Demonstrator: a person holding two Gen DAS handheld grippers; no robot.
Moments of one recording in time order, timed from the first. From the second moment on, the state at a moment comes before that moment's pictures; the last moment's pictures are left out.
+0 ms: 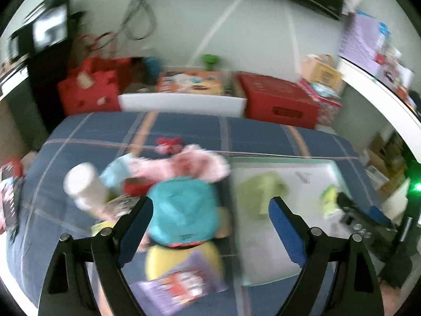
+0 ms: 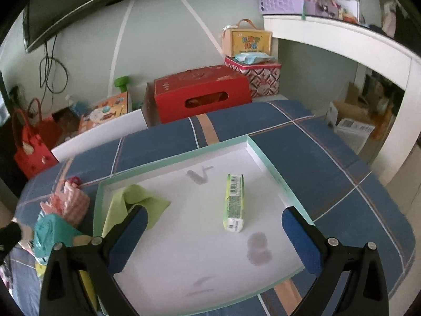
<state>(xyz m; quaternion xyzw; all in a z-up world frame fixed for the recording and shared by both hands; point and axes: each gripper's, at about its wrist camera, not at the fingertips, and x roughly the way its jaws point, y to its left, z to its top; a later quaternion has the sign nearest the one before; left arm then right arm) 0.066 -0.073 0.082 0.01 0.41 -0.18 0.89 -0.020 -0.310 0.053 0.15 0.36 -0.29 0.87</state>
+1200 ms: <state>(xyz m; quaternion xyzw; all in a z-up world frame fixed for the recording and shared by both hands) 0.054 0.019 -0.003 -0.02 0.53 -0.13 0.84 -0.009 -0.206 0.011 0.12 0.48 -0.13 0.86</state>
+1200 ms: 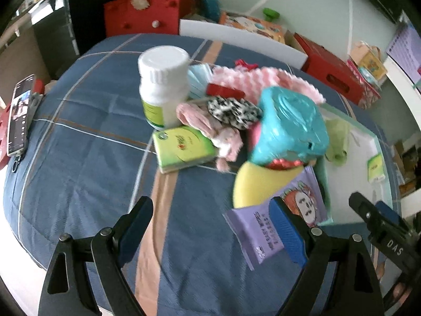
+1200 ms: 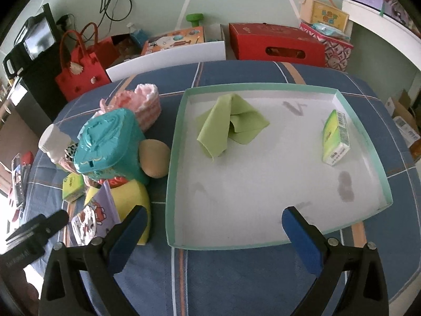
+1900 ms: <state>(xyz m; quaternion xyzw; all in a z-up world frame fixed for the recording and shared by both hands) 0.043 -0.038 -0.012 0.05 0.54 -0.22 0.81 -0.009 -0.216 0.013 0.12 0.48 -0.16 0.86</state>
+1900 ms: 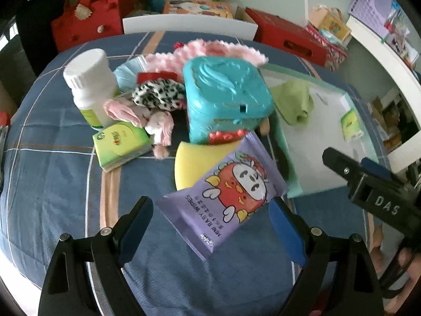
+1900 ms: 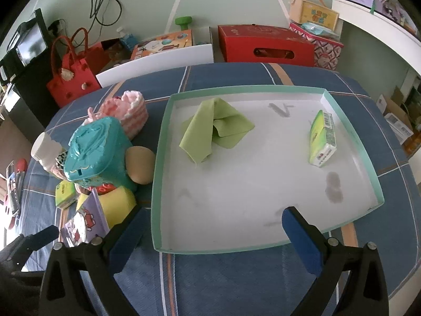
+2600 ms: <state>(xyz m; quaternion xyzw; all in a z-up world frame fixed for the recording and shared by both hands) 0.061 -0.027 -0.020 0.02 0.55 -0.21 0.81 -0.005 -0.202 0.007 0.09 0.50 -0.15 0.85</state>
